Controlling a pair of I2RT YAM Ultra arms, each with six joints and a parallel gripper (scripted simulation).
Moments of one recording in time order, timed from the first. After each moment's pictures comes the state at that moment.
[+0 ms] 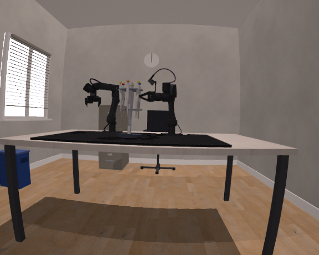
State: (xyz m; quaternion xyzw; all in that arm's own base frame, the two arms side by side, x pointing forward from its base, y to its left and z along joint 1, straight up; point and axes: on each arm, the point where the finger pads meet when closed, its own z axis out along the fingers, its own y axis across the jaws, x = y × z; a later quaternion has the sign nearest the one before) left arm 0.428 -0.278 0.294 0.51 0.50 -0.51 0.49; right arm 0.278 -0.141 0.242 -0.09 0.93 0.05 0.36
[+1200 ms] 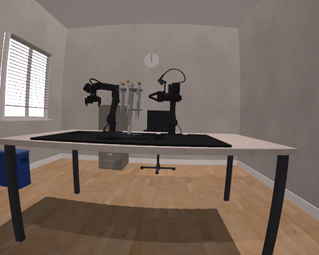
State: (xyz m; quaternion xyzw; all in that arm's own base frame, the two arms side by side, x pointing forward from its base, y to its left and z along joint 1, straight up) left arm 0.433 -0.213 0.297 0.50 0.50 -0.51 0.49; right arm 0.278 -0.141 0.242 -0.09 0.93 0.05 0.36
